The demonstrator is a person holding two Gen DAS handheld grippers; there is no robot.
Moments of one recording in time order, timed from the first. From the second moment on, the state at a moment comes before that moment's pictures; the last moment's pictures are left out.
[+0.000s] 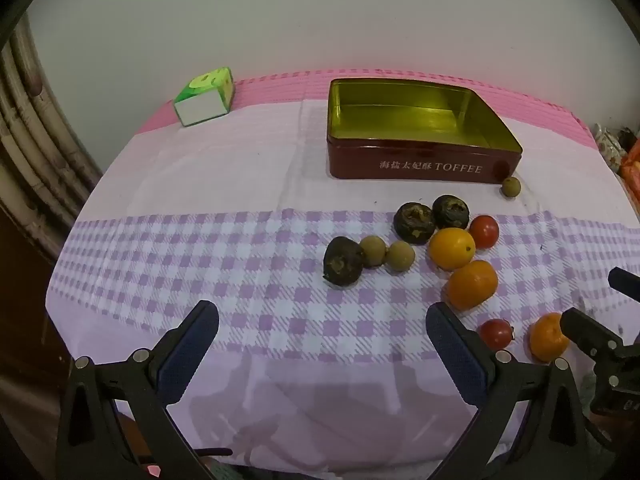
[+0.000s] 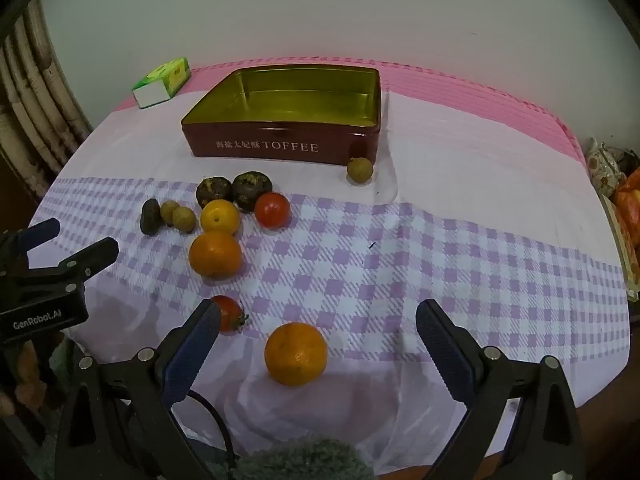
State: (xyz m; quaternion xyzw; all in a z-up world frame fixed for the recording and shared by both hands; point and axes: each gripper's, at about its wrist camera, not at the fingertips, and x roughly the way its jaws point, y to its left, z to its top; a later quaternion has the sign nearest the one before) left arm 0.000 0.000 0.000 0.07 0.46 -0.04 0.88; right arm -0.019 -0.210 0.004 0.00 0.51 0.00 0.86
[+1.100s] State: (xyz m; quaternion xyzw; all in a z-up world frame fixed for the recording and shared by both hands) left arm -0.003 0.005 -0.004 0.06 0.47 -0.05 0.88; right arm -0.023 -0.207 -0.005 0.00 0.52 0.01 0.85
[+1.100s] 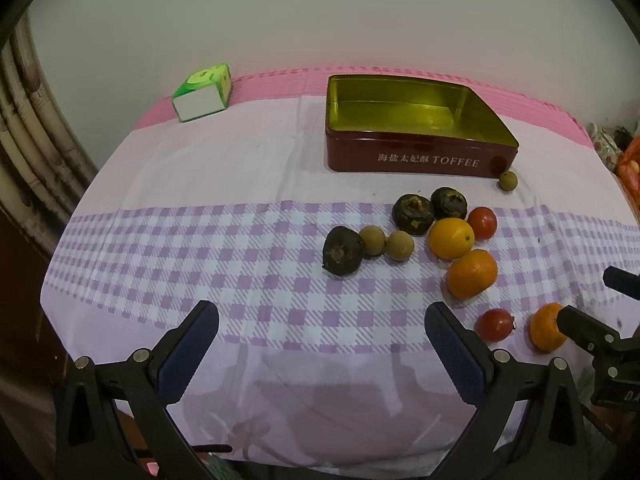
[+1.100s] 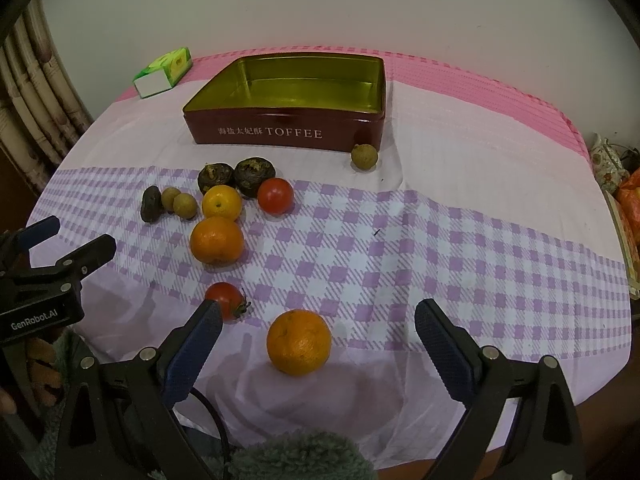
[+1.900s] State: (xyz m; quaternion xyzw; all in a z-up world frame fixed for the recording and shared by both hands) left arm -0.002 0.014 -0.013 0.05 0.48 -0.04 0.87; right arm -0.022 -0.208 -0.010 0.01 0.53 0.01 0.85
